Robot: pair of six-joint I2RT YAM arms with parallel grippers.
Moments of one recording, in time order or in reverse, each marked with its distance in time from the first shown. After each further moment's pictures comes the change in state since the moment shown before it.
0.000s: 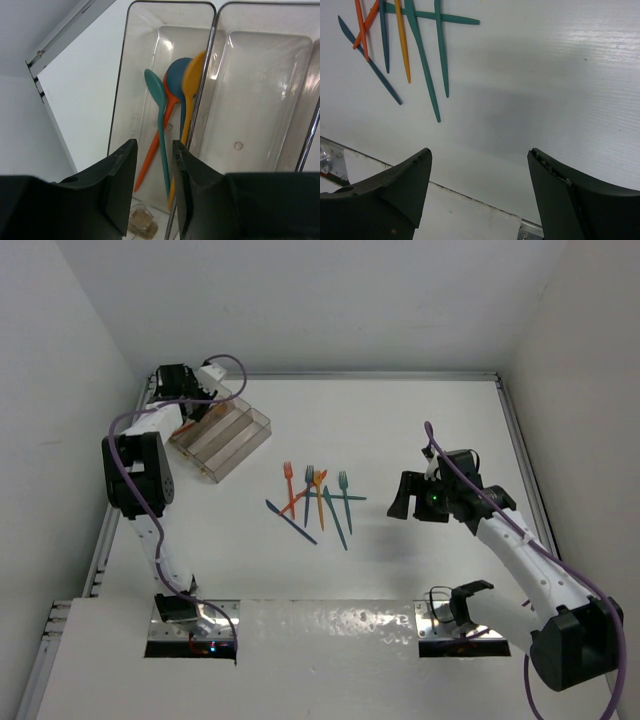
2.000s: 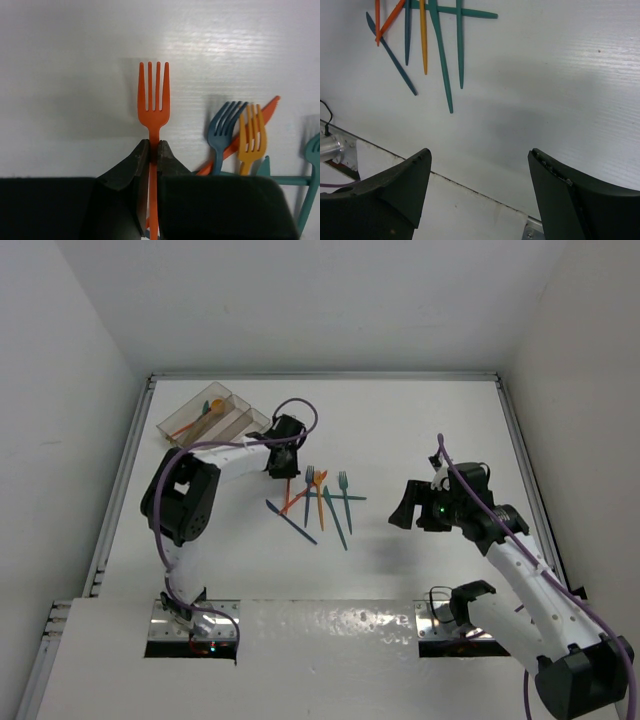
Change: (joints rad) left arm -0.632 -0.150 -0.333 -0.201 -0.352 -1.249; right arm 0.000 -0.179 -0.070 -0.015 -0.044 0.016
